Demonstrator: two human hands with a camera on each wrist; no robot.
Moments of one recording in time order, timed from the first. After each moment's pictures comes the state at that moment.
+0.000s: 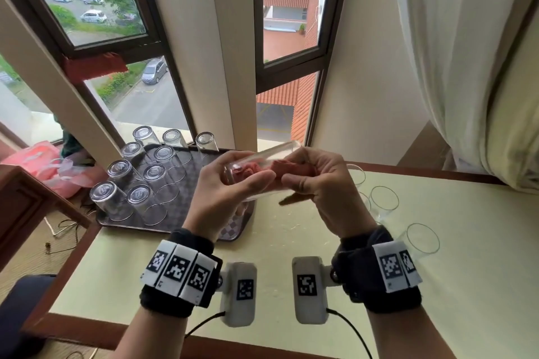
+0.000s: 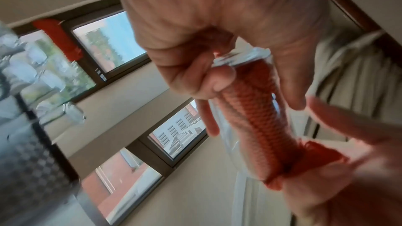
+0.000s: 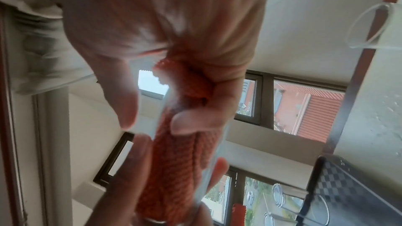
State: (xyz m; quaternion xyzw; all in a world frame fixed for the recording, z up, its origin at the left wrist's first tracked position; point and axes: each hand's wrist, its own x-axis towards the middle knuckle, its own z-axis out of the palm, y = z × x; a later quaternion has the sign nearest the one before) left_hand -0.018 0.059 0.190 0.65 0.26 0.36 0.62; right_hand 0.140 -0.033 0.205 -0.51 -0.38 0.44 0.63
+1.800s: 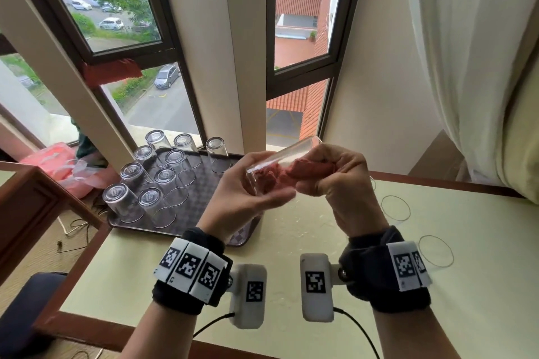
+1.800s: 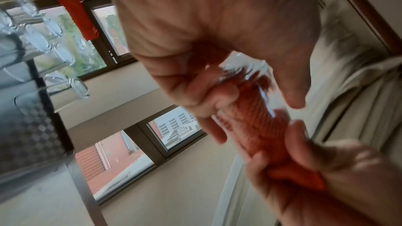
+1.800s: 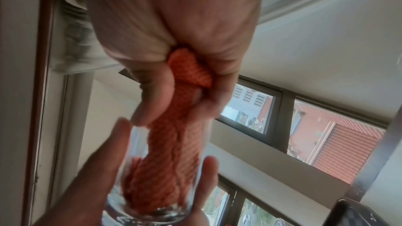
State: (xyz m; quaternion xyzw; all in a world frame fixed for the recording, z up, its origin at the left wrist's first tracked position) left_hand -0.012 0.063 0.188 0.66 0.24 0.30 0.65; right_hand 0.147 -0.026 0.215 -0.52 -0.37 0.40 0.66
